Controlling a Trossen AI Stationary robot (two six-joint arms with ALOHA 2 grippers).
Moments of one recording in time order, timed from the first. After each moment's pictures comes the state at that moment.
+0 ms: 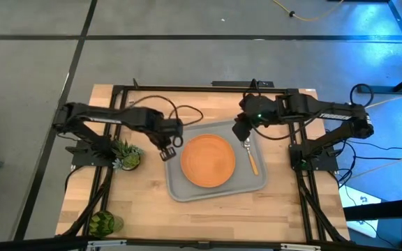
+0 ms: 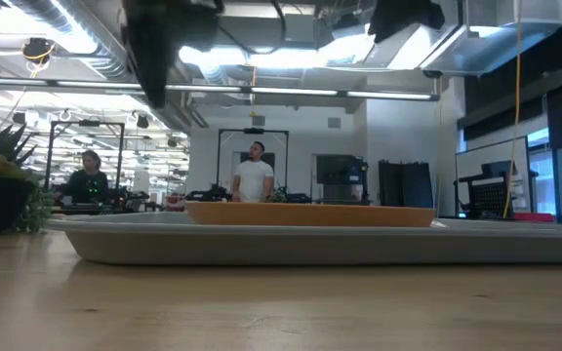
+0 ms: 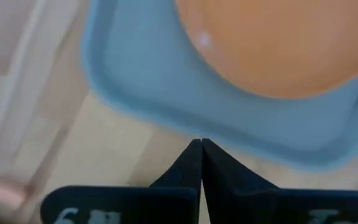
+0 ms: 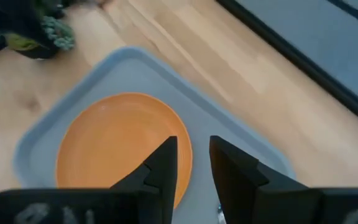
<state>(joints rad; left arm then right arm) 0.01 1.48 1.28 -1.11 -0.04 -0.51 -0.01 1.38 1.53 -1.06 0.31 0.57</state>
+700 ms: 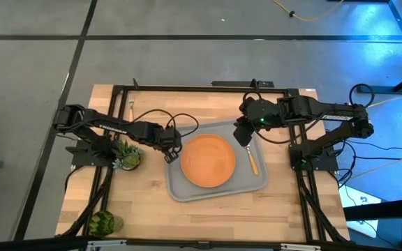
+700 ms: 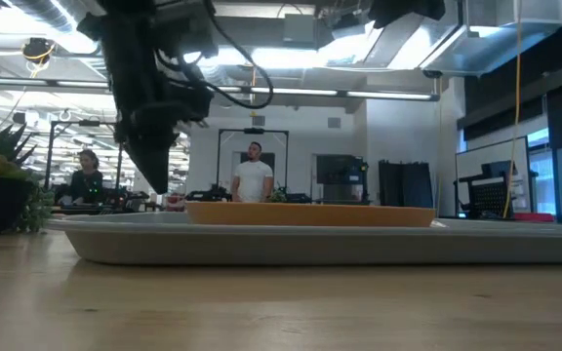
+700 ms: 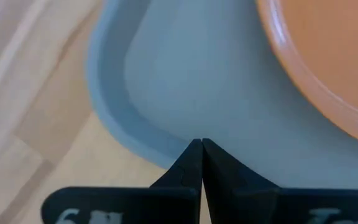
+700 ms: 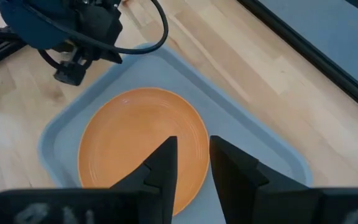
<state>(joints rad) 0.01 1.49 0.86 -0.63 -0.25 -0.60 0.04 1.38 1.55 -1.07 0.29 0.60</state>
